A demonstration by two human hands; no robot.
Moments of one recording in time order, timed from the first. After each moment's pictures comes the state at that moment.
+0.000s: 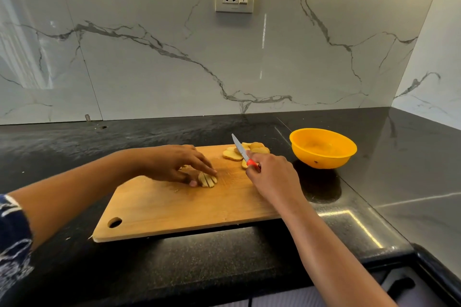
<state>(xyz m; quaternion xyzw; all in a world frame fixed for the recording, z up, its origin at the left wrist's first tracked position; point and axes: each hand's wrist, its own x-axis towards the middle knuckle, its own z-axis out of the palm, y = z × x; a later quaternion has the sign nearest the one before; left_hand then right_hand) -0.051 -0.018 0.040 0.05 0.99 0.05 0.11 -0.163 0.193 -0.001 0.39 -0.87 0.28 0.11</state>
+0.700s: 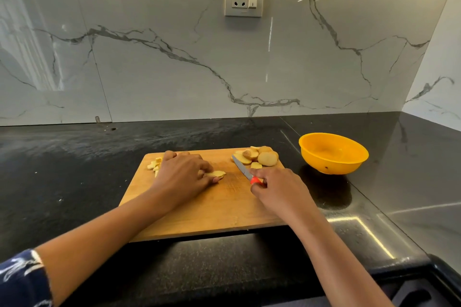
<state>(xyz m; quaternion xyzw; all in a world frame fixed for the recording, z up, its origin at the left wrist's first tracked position) -0.044 0.015 0.000 -0.20 0.97 -0.03 -0.14 -0.146 0.201 0.007 0.42 -0.88 0.21 0.02</state>
